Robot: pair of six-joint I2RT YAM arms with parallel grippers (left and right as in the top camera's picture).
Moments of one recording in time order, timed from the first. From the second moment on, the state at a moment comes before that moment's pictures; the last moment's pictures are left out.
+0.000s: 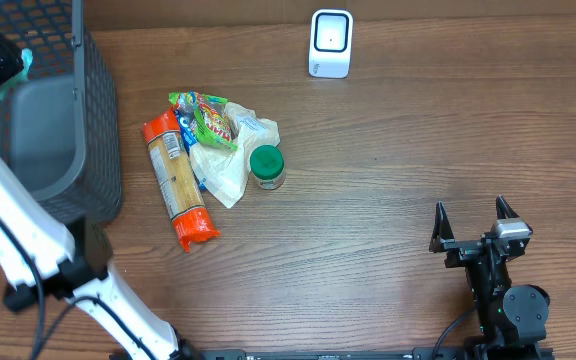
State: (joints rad) left arm 0.48 2.11 3.04 -1.69 0.16 -0.21; right arm 0.10 0.01 0.02 -0.03 0.01 0.04
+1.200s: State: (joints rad) left arm -0.11 1.91 1.89 -1.40 -0.10 -0.26; right arm 0.10 0.01 0.02 -0.03 0.01 0.04
